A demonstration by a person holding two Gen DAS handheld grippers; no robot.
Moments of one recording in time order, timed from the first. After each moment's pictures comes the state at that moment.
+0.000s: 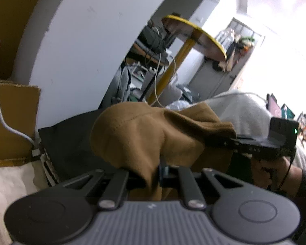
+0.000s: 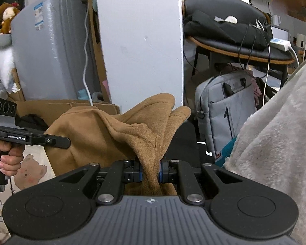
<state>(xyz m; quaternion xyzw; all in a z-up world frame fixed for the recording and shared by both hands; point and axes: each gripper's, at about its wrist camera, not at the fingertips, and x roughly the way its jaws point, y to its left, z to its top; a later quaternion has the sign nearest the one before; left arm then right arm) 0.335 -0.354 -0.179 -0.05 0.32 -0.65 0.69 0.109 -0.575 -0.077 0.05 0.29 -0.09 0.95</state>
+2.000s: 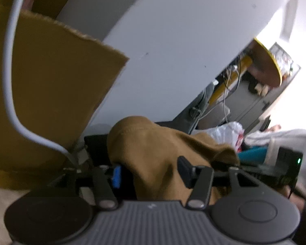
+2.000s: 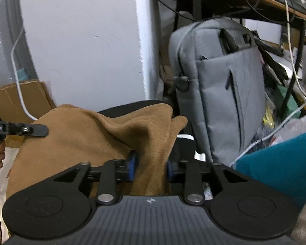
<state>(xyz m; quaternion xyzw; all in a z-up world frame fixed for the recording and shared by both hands) 0.480 -0.422 -0.286 -0.15 0.40 -0.57 0.70 0.265 -0.679 -0.205 0.07 0.35 -0.14 0.92</state>
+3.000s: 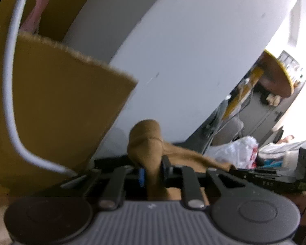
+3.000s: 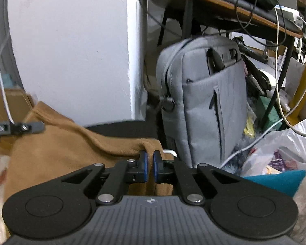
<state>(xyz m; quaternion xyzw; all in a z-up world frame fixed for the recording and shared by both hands) 0.483 -0.421 -0.285 -0.14 0.36 -0.53 0.75 0.290 -0.675 -0.191 0.00 0.39 -0.20 0.90</state>
